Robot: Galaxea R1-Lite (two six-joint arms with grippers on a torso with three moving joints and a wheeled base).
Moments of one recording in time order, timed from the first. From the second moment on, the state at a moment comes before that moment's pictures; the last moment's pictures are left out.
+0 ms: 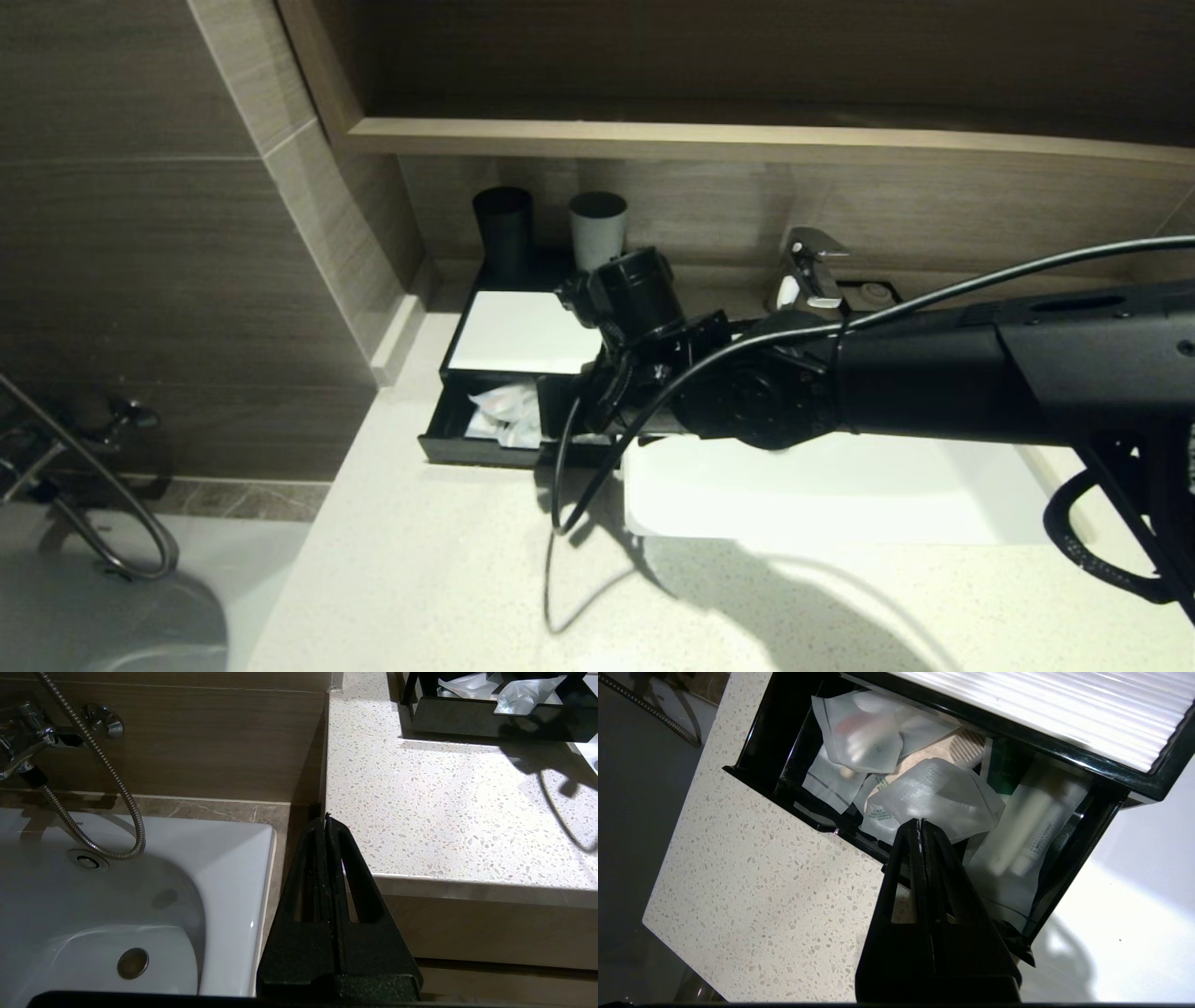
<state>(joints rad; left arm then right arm) -0.01 0.00 0.00 0.00 0.01 0.00 0.83 2.18 -1.76 0.13 -0.15 0.34</state>
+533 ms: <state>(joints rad) -0.01 0.00 0.00 0.00 0.01 0.00 0.83 2.20 -1.77 0.13 -0.15 0.34</state>
